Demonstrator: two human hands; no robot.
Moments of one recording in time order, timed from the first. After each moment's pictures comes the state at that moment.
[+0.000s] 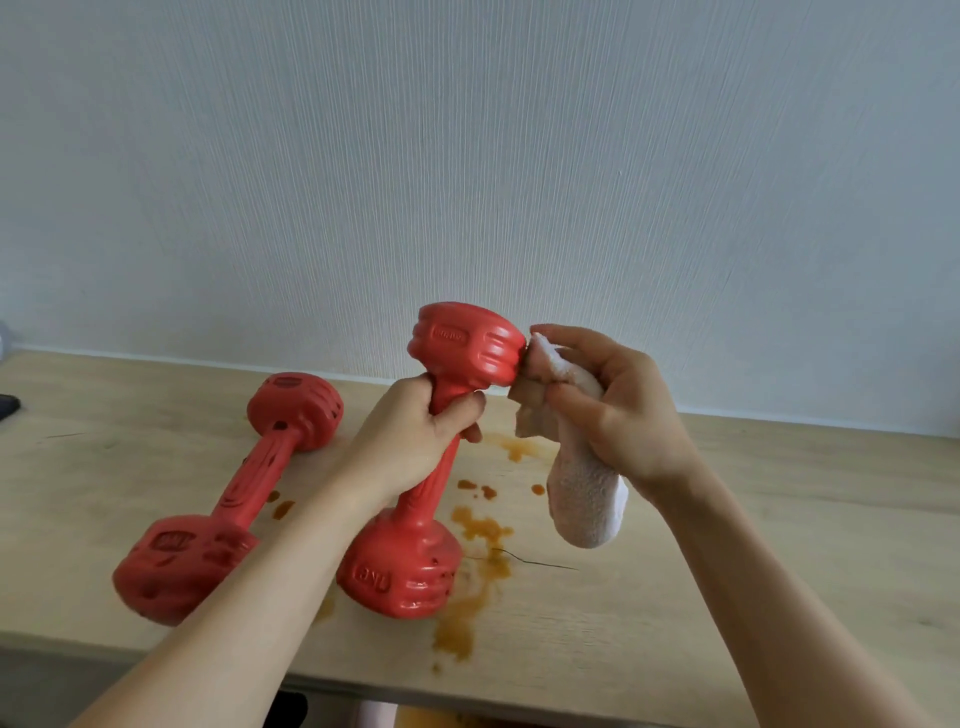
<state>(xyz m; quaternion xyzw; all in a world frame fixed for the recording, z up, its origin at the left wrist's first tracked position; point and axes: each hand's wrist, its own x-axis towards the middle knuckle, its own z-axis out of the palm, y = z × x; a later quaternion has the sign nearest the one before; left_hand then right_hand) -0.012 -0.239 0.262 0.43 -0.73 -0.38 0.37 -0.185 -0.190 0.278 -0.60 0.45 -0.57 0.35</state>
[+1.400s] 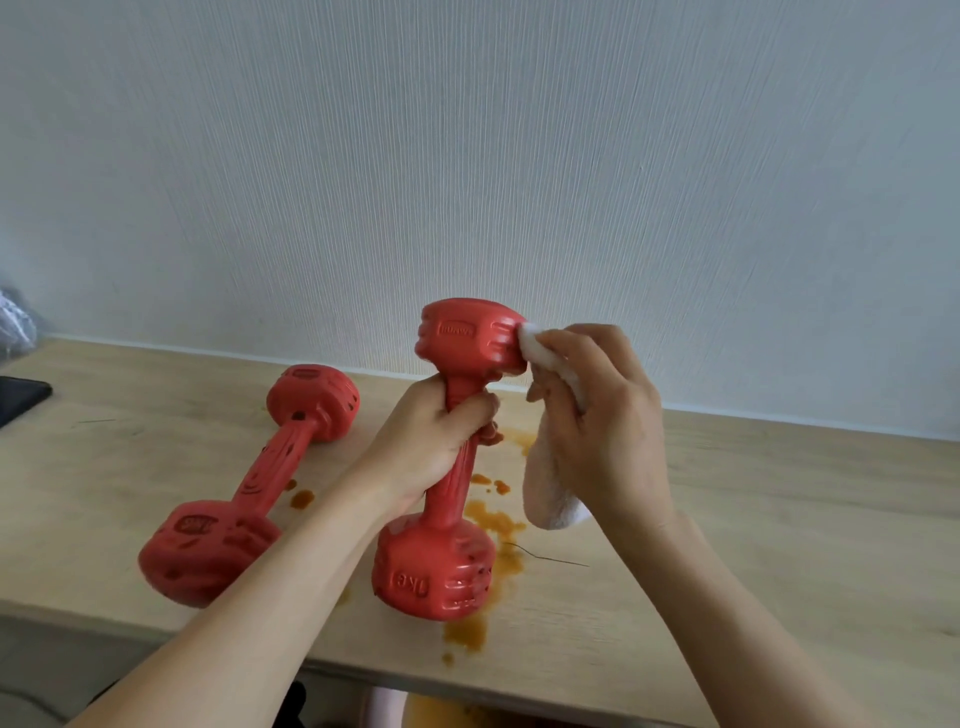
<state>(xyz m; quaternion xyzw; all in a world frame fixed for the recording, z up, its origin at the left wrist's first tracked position) -0.018 -0.236 0.251 0.38 -0.63 -0.52 0.44 -0.158 -0.193 0.256 -0.65 0.50 -0.56 -0.10</state>
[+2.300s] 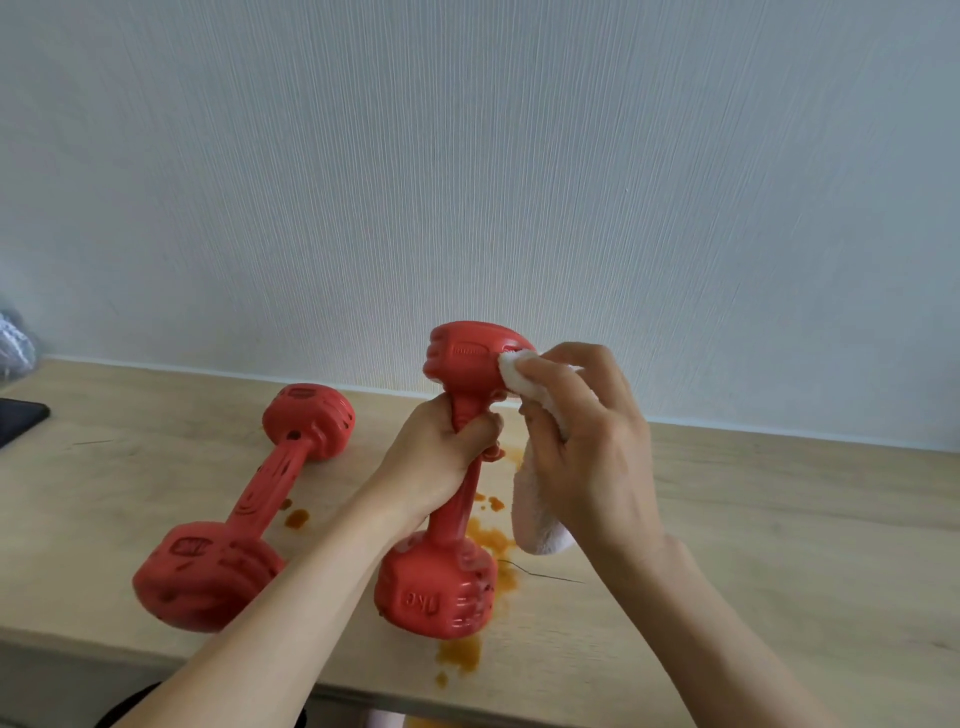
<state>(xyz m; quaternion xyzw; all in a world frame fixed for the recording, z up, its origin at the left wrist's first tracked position) -0.026 -0.235 0.249 0.40 -0.66 -0.47 0.42 -0.152 -0.185 0.259 -0.66 0.50 -0.55 -0.14</state>
